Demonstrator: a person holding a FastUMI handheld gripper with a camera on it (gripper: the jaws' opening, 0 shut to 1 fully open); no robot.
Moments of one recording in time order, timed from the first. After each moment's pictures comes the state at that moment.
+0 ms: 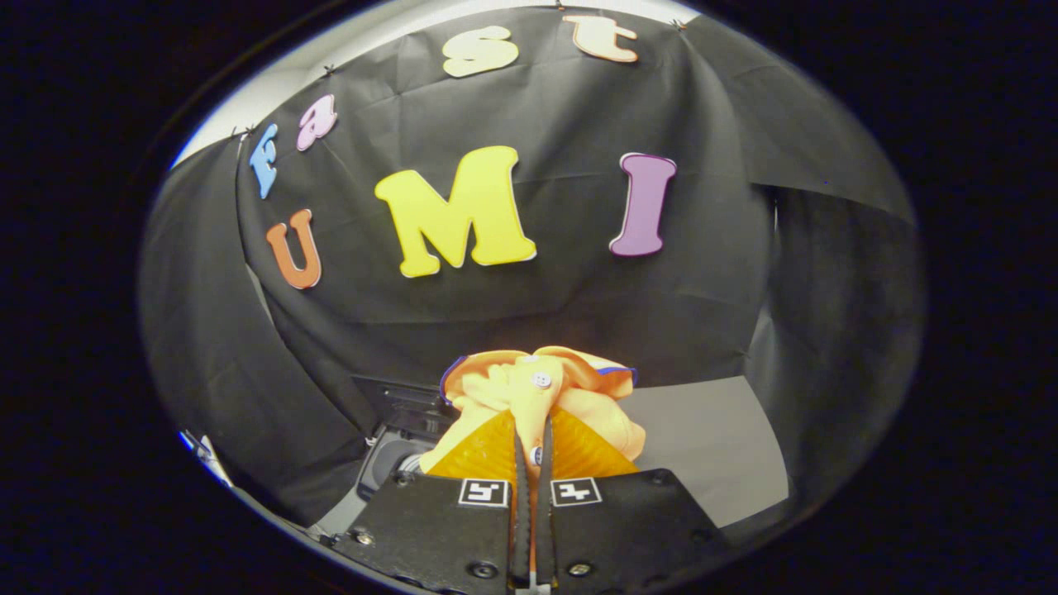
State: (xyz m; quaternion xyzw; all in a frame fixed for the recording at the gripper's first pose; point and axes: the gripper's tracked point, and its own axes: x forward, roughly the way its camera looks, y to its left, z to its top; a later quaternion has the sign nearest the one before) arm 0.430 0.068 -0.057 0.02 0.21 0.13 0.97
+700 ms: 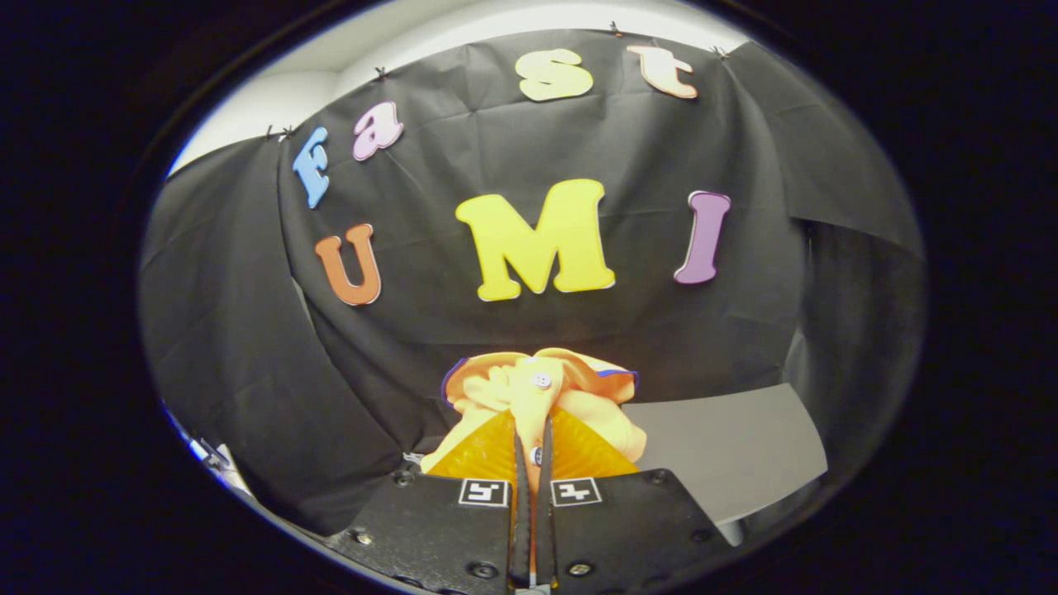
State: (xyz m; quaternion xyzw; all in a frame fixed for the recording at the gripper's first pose) arm 0.355 0.214 -0.015 0.03 0.17 0.17 0.97
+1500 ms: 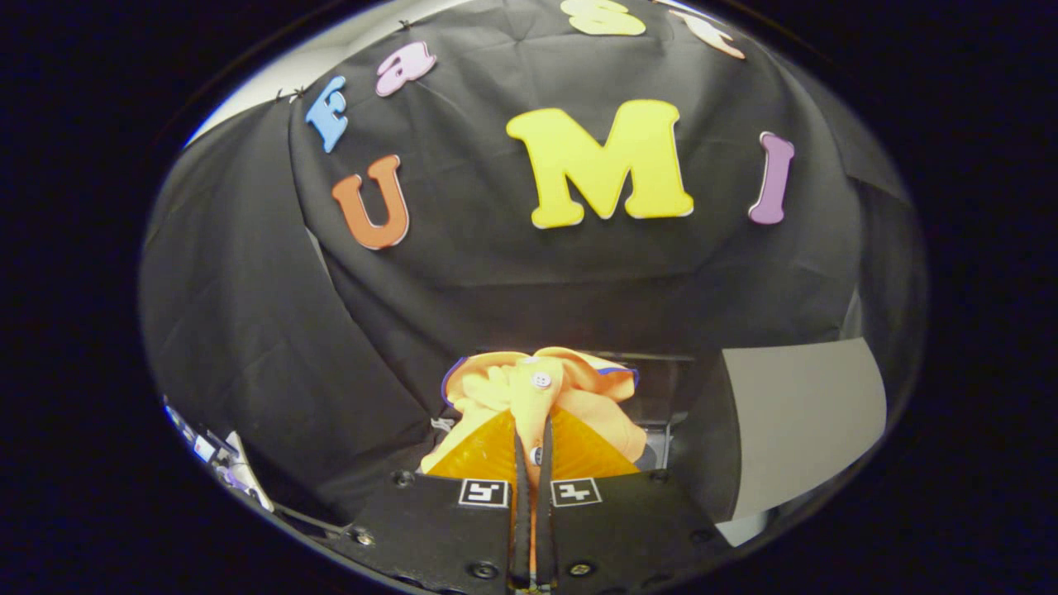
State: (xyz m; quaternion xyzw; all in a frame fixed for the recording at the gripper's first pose) arm 0.396 0.331 -0.146 0.01 0.28 0.21 0.94
